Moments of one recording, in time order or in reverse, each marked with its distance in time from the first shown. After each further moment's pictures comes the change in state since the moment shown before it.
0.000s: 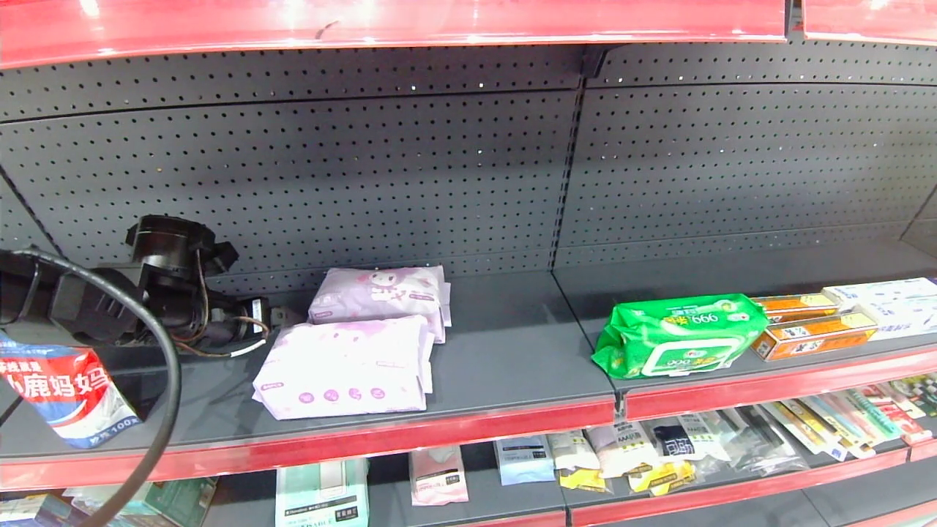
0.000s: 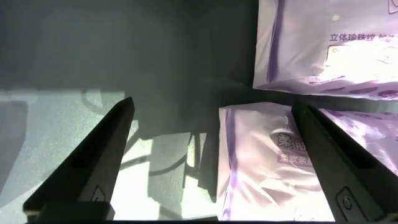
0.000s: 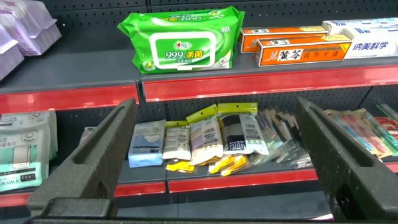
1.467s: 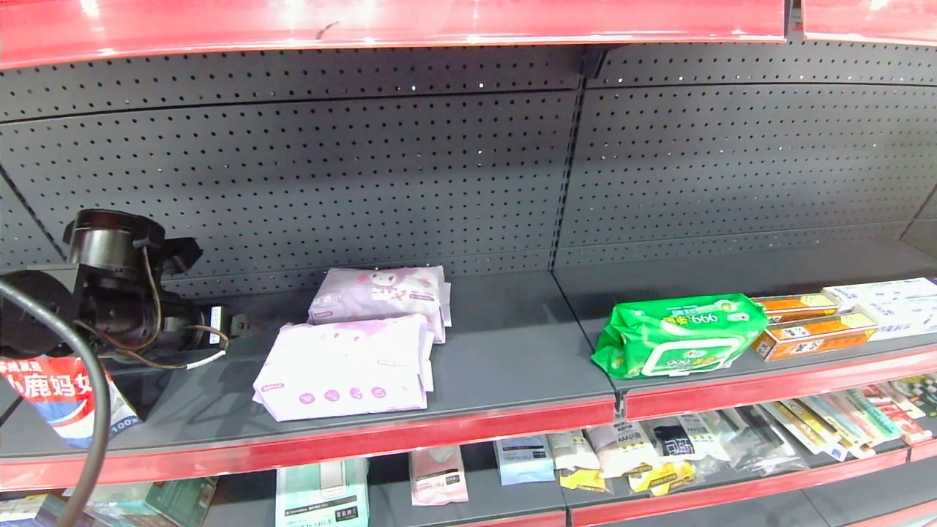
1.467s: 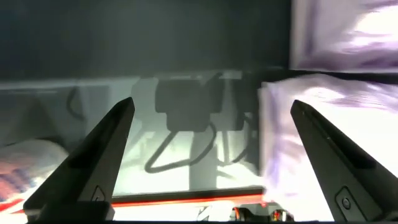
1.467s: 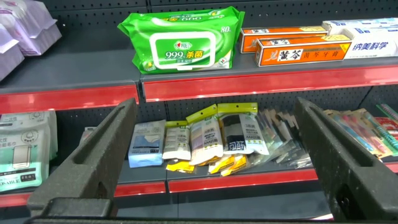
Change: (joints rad) left arm 0.062 -0.134 0.078 0.037 0.088 0.162; right arm 0.000 0.000 0.000 0.000 0.000 0.000
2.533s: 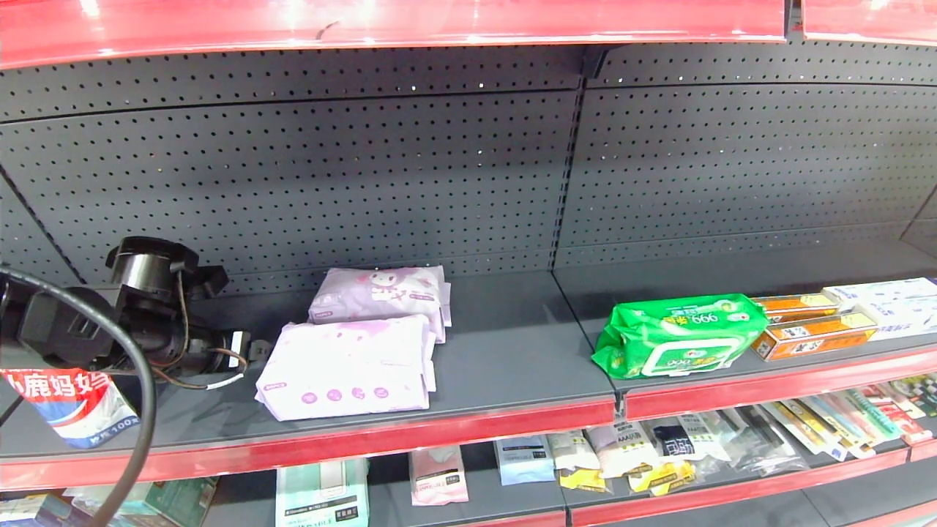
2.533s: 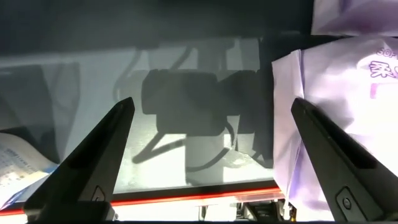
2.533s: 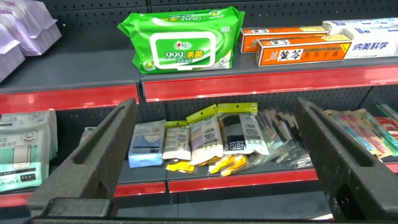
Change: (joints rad) left arm -0.036 0.085 0.026 0.000 -0.009 0.009; right arm 0.000 0.000 0.000 0.000 0.000 0.000
